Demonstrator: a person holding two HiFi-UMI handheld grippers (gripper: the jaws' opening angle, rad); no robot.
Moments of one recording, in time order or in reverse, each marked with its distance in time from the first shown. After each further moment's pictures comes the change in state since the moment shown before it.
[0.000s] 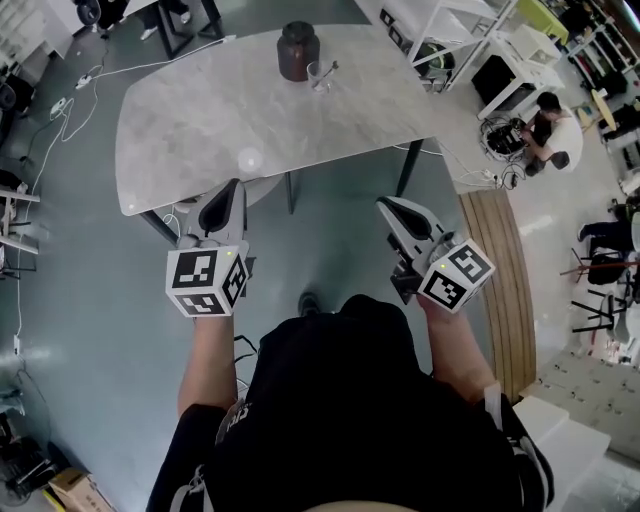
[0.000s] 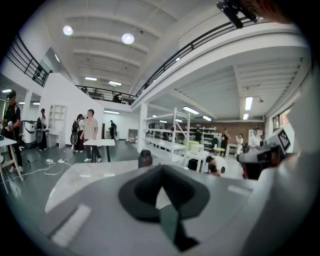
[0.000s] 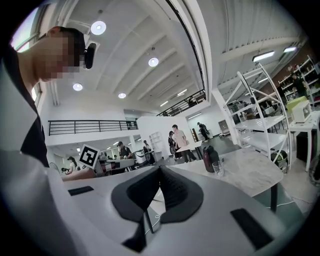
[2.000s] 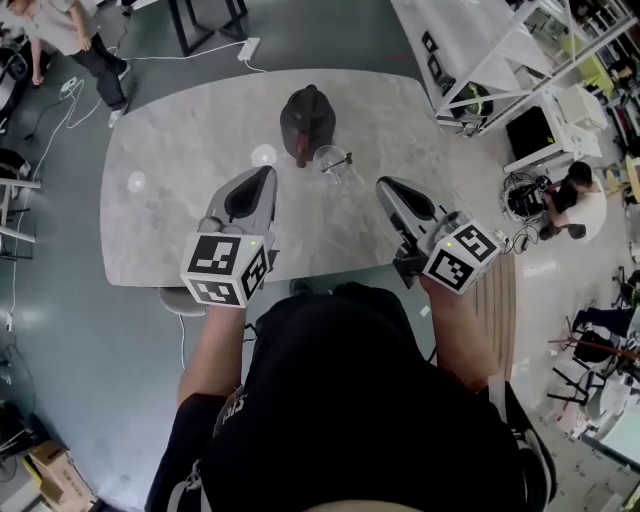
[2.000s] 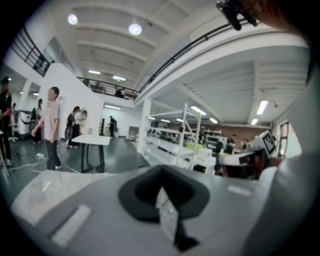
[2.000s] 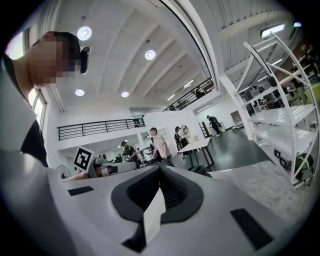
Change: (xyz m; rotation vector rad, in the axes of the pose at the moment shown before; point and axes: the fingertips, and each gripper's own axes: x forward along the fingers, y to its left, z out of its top) left arm 0.324 0.069 0.080 -0.074 0.009 0.002; right arm 0.242 -0.266 0.117 0.022 0.068 0.159
